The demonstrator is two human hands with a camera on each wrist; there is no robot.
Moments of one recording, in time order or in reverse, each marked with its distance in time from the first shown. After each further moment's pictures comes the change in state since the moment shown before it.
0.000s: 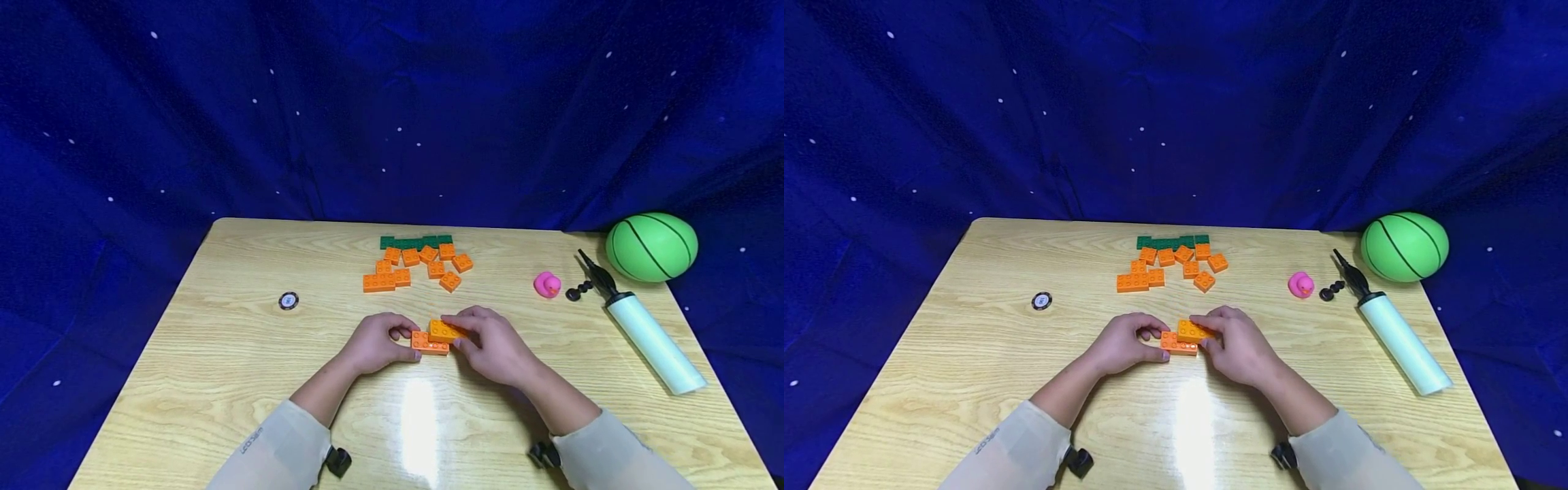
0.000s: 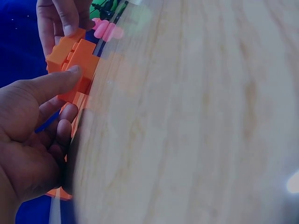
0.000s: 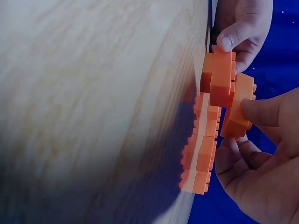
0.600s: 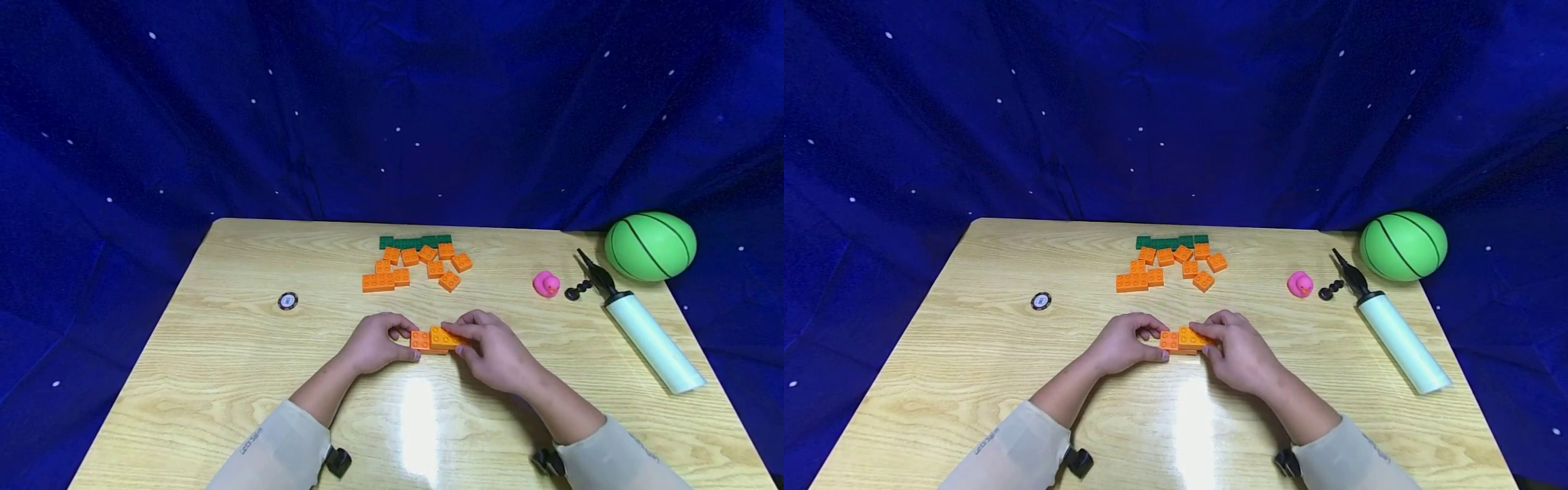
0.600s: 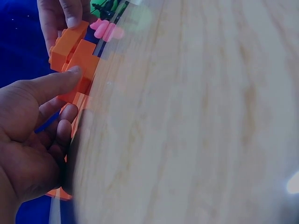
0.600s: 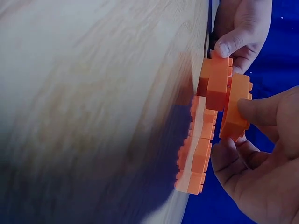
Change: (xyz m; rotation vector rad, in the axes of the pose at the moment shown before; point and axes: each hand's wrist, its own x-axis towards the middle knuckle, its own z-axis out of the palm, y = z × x) left_hand -0.001 0.001 -0.001 0.002 0.005 -0.002; right_hand -0.011 -0.002 0.002 -0.051 0.028 -0.063
